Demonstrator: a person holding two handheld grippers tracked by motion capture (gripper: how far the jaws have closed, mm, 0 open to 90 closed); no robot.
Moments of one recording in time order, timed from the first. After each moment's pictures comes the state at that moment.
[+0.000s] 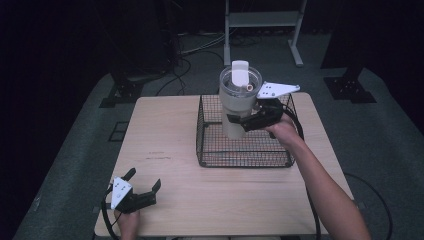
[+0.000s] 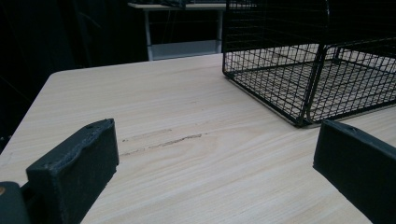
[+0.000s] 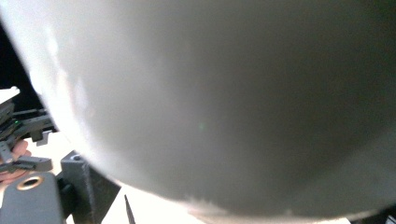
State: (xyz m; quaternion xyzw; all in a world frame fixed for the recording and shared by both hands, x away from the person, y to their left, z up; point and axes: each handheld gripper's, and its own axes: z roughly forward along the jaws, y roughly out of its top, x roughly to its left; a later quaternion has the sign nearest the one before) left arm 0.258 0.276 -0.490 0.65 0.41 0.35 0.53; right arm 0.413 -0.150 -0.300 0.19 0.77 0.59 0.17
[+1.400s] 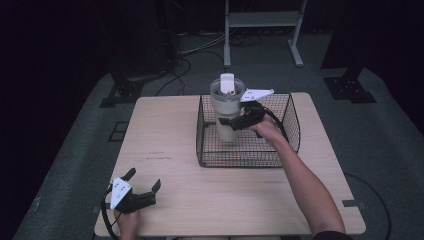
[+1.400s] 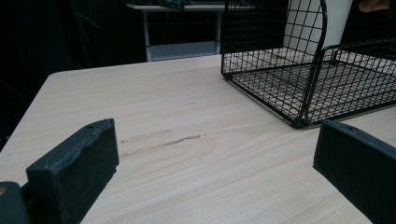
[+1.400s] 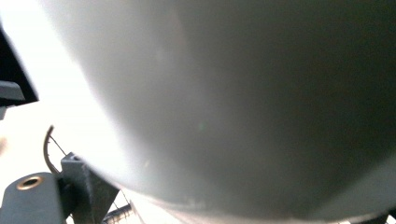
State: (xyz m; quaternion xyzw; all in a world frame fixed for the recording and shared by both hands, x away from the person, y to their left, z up) left arm 0.258 0.277 -0.490 0.65 0.41 0.35 0.53; right arm 0.482 -0.127 -0.377 0.21 0.80 0.55 0.13
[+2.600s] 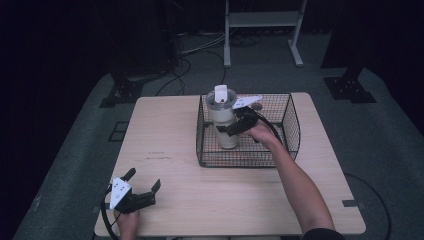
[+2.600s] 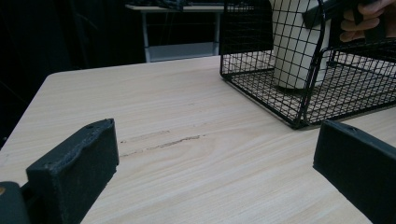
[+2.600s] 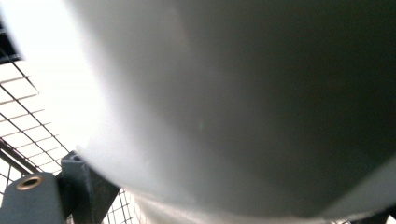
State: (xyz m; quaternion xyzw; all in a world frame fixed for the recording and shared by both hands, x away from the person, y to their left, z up) left arm 0.258 0.277 -0.490 0.65 0.41 0.35 0.54; right arm 0.500 -0.112 -0.418 0.23 0.83 0.49 0.12
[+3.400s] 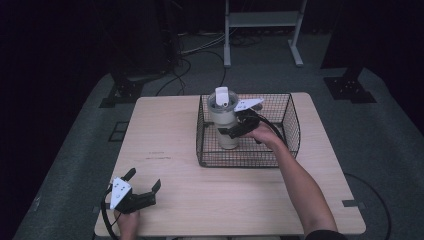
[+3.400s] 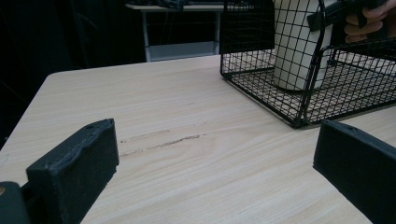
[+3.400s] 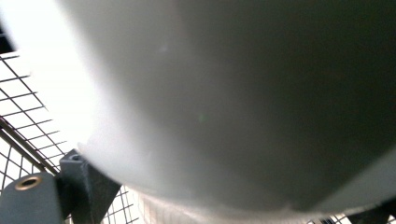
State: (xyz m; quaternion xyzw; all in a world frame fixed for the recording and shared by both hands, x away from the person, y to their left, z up) left arm 0.258 0.276 -0.490 0.65 0.41 0.35 0.54; right arm 0.498 -0.118 -0.424 0.22 0.83 0.49 0.12
